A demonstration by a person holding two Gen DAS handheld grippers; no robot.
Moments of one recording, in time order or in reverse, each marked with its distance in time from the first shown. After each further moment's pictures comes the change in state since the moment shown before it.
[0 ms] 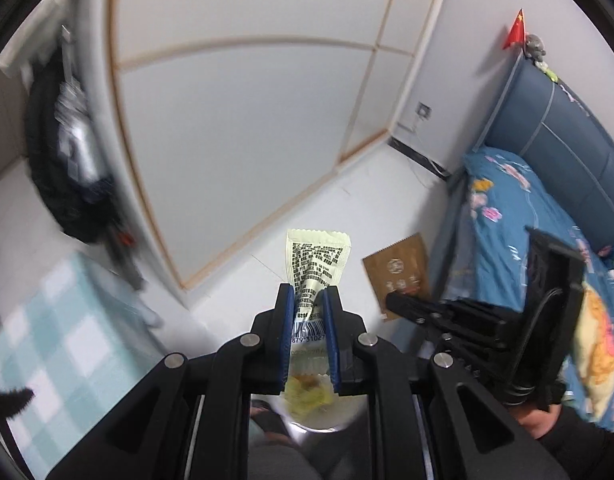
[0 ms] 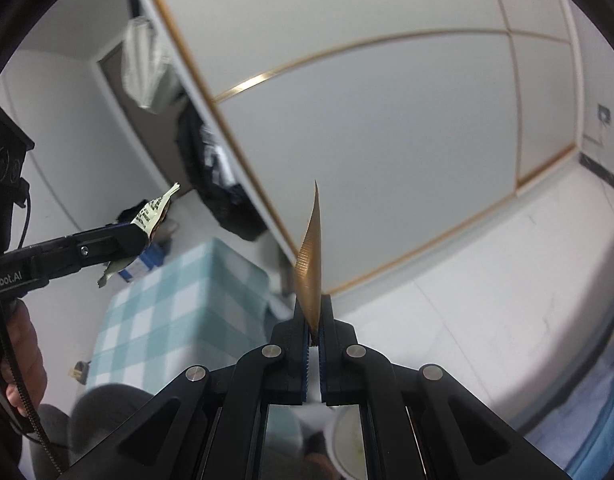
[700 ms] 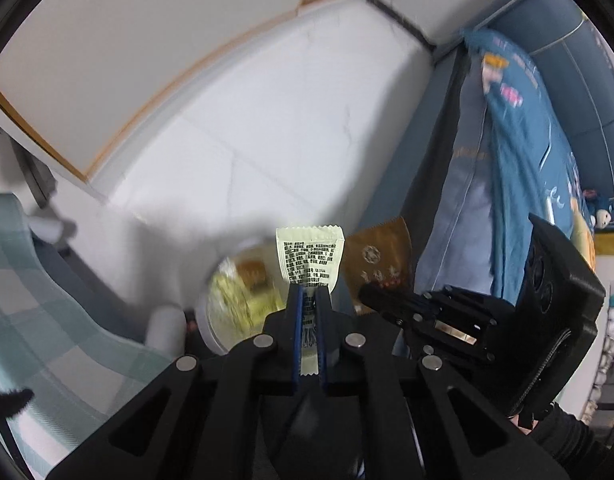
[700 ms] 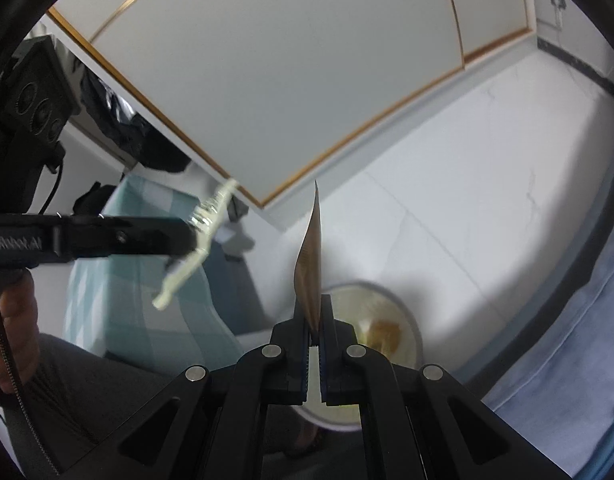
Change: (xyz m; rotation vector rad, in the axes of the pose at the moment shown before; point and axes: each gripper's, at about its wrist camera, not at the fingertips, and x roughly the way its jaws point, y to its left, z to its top) left arm 0.159 -0.021 -0.045 -0.018 0.571 -0.148; right arm 0.070 -0.089 -0.098 0.225 0.278 -0.073
